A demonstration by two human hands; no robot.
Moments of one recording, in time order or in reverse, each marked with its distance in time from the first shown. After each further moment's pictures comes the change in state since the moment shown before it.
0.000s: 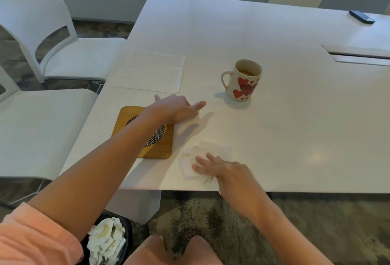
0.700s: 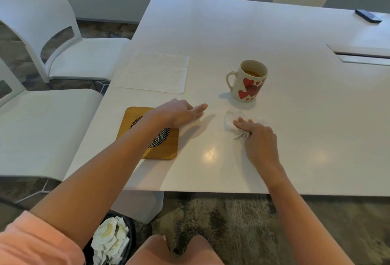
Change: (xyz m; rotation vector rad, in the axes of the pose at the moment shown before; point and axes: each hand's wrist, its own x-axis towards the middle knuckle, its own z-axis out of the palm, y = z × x) left_hand -0.009 -0.010 0.003 -0.172 -0.061 0.029; right_hand 0.057 0.065 -0.026 -0.004 0.510 0.363
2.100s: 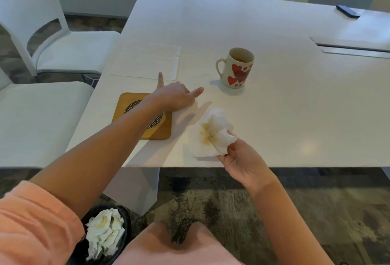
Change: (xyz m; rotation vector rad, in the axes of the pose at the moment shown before) left_hand -0.010 0.014 0.006 0.192 0.100 0.082; right_hand -0.084 -0.063 -0.029 1.666 -0.372 0.802
